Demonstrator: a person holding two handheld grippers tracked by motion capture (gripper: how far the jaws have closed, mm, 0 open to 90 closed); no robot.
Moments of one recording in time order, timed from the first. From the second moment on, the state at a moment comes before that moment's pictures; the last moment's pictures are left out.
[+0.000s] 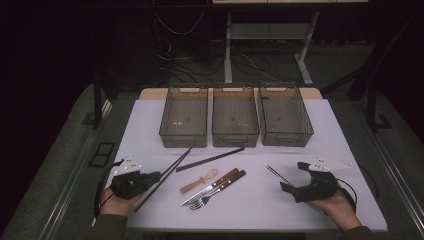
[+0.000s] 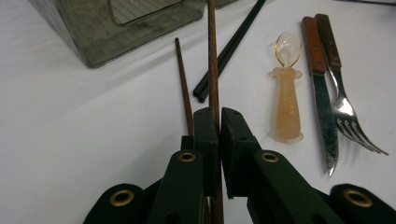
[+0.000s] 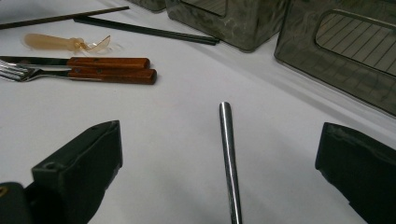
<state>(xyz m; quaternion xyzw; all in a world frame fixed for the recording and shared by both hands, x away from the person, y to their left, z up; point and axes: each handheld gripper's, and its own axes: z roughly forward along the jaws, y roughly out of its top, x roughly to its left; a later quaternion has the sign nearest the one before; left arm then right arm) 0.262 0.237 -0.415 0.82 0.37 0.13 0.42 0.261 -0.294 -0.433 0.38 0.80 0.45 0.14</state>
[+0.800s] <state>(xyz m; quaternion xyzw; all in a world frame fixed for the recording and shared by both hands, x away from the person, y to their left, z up) 0.282 0.213 -0.399 0.81 0.35 0.12 0.45 0.262 -0.293 -0.433 0.38 0.80 0.45 0.14</state>
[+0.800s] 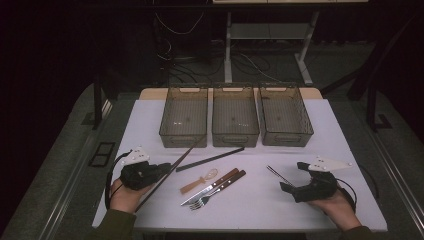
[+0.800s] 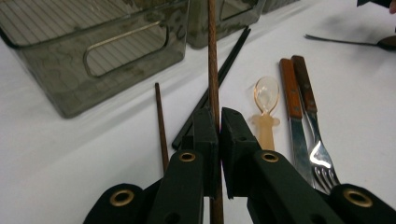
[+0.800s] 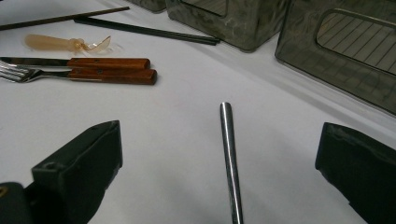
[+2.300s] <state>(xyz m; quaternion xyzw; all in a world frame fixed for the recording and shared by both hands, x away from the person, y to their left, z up) 0.385 0.170 -0.353 0.78 0.36 0.14 0.49 0.261 -0.295 -0.433 0.38 0.79 0.46 0.13</state>
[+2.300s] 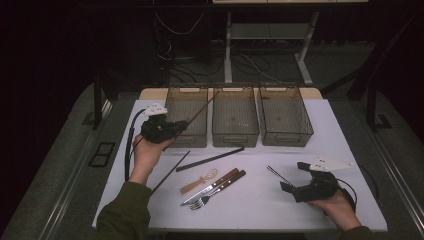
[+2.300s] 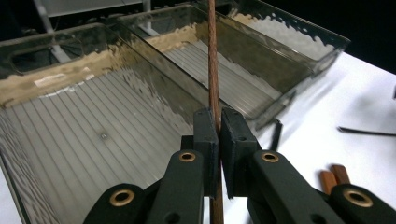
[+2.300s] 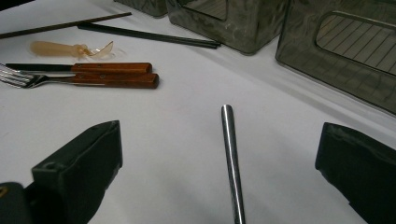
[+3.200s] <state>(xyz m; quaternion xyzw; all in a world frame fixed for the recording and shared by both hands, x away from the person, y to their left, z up) 0.456 0.160 -0.361 0.77 0.43 0.17 0.43 0.261 -0.296 -0.432 0.38 0.79 0.46 0.13</state>
